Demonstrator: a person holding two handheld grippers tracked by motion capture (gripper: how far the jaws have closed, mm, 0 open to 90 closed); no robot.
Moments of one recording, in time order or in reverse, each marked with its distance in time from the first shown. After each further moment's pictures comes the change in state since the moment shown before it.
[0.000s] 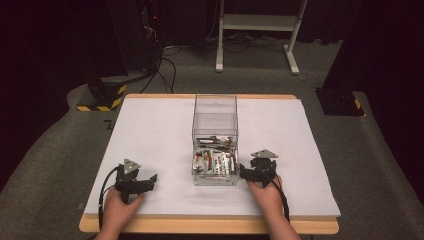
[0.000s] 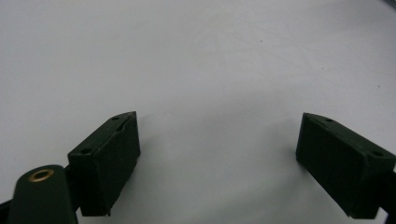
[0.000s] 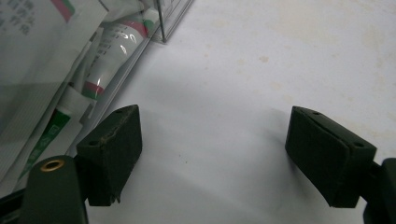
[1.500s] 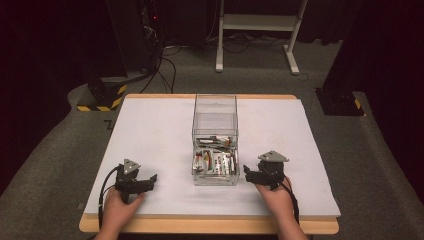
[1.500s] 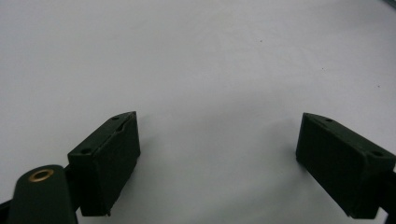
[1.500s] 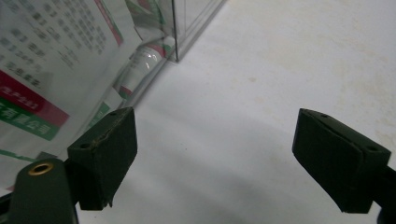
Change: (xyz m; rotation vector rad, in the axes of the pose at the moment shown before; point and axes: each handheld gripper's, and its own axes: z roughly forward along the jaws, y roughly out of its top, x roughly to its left) left arm 0.000 0.000 0.000 0.002 0.000 0.002; right arm -0.010 0.000 -0.035 -0.082 0.063 -0.060
